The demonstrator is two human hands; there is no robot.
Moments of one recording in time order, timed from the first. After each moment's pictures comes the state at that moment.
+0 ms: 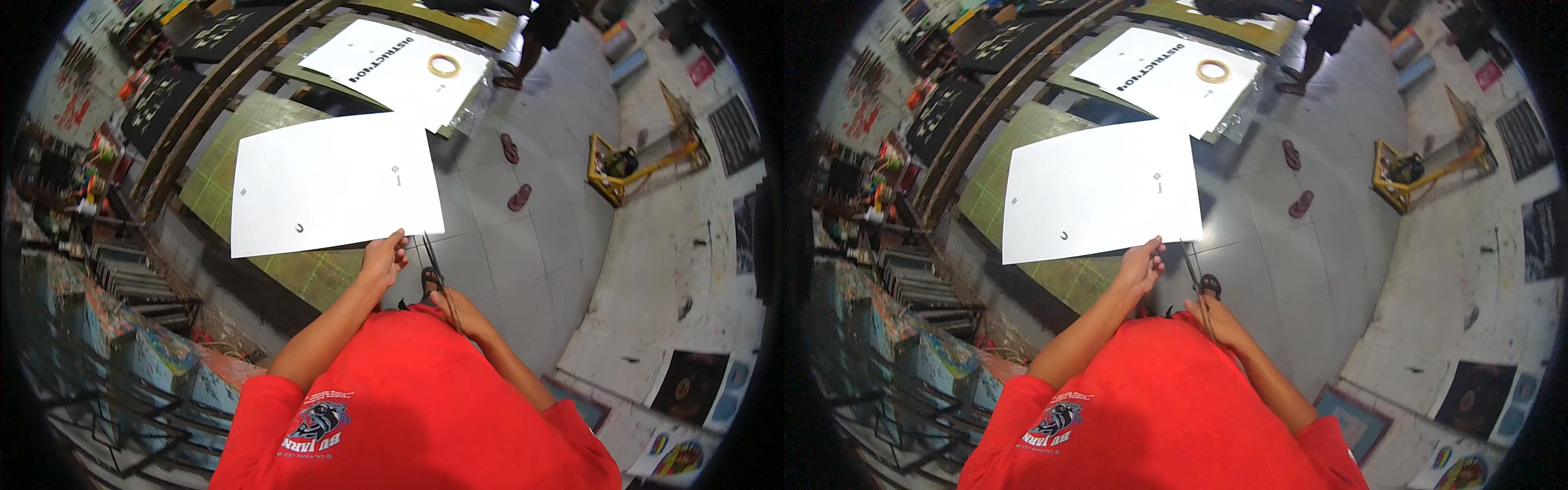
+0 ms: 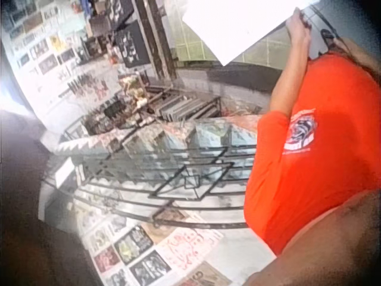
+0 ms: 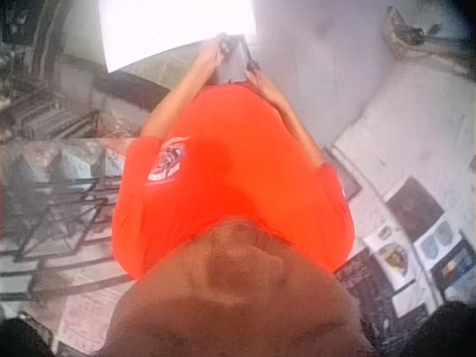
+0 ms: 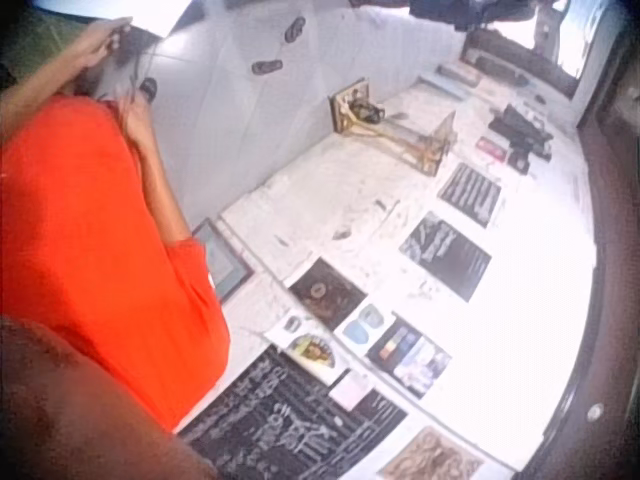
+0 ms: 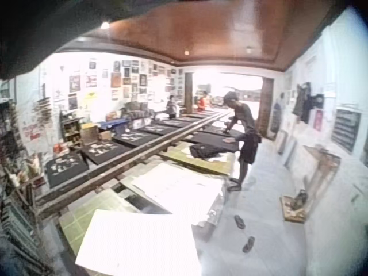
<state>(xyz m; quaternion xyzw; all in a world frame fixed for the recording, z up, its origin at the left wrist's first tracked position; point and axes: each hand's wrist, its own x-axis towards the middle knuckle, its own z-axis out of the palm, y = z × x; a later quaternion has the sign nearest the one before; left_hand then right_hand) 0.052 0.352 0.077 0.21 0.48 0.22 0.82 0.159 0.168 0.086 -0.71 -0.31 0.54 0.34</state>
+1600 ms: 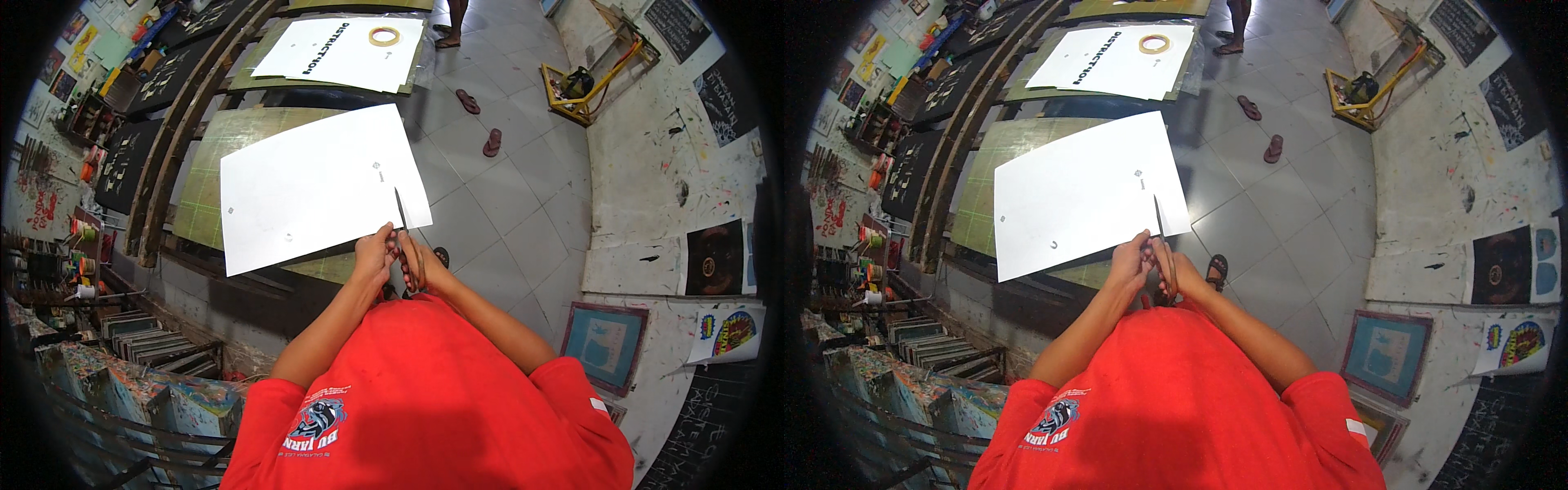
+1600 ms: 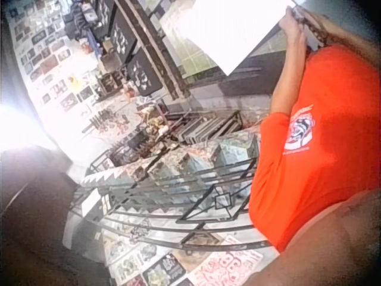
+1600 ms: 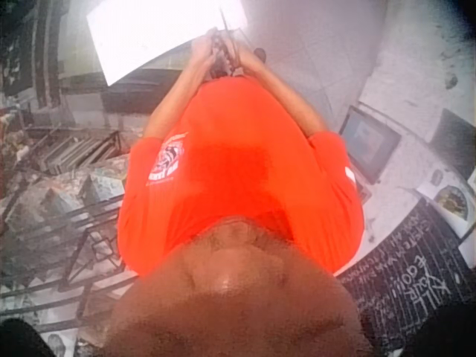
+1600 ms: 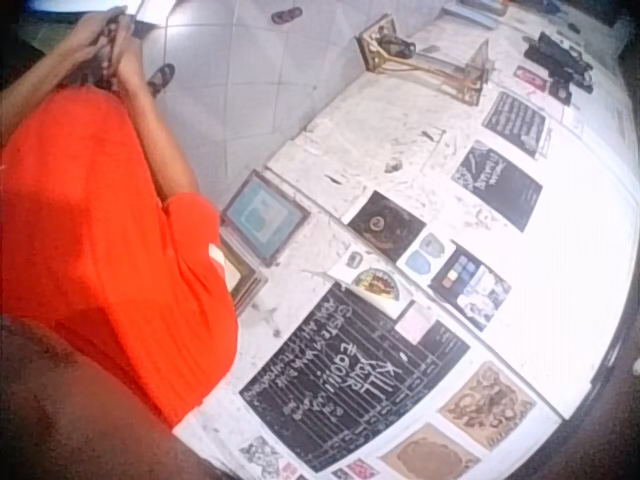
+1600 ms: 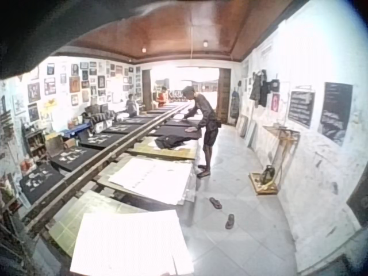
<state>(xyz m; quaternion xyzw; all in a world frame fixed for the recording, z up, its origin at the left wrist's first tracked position) -0.031 0.329 0.076 0.25 0.47 0.16 0.83 0.035 0.222 0.104 -0.67 -0.09 0.55 0.49</state>
